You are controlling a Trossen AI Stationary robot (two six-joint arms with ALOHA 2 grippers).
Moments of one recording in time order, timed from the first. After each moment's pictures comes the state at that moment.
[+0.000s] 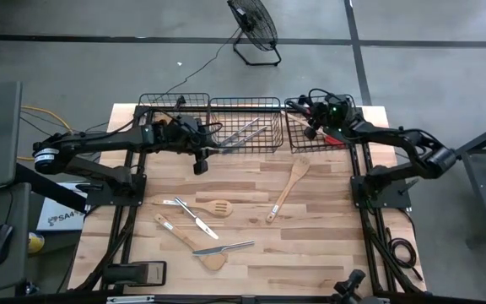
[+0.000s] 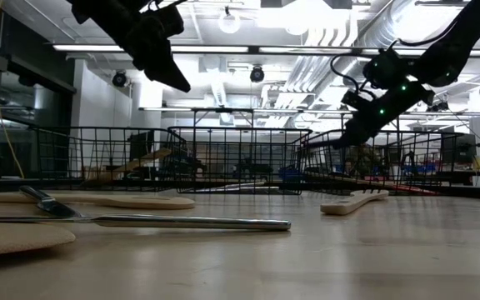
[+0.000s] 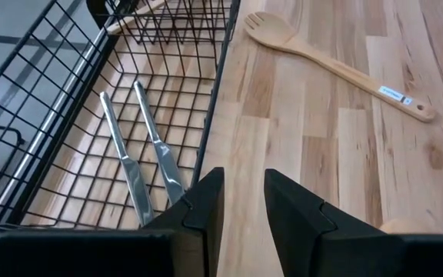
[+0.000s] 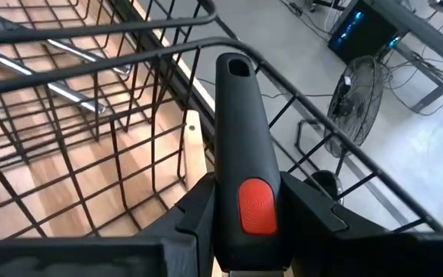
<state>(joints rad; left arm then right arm) 0.29 1.16 0.90 -0.36 0.01 0.13 -0.95 1.33 0.50 0.33 -0.11 -0.41</state>
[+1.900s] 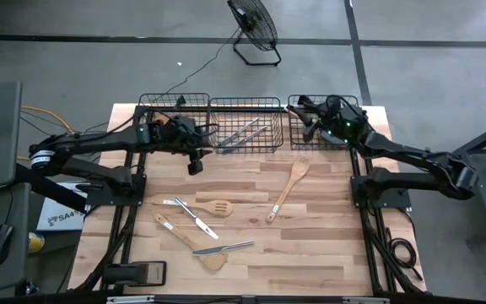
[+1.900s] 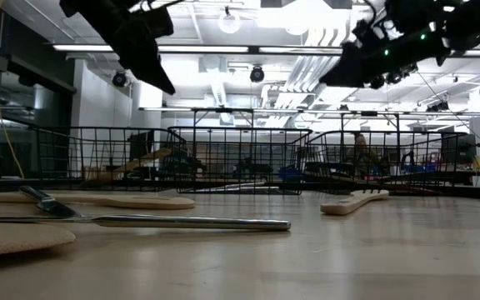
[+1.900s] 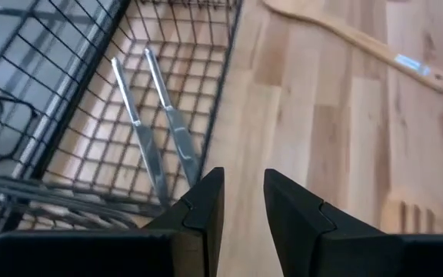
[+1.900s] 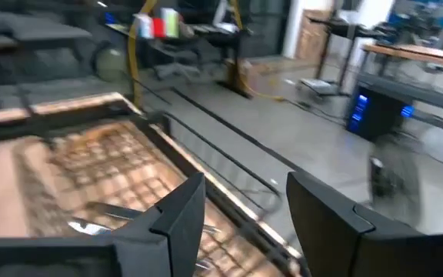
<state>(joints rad) 0.29 1.11 0.90 -0.49 -0.04 0.12 -0.64 0.97 0.51 0.34 0.04 -0.05</state>
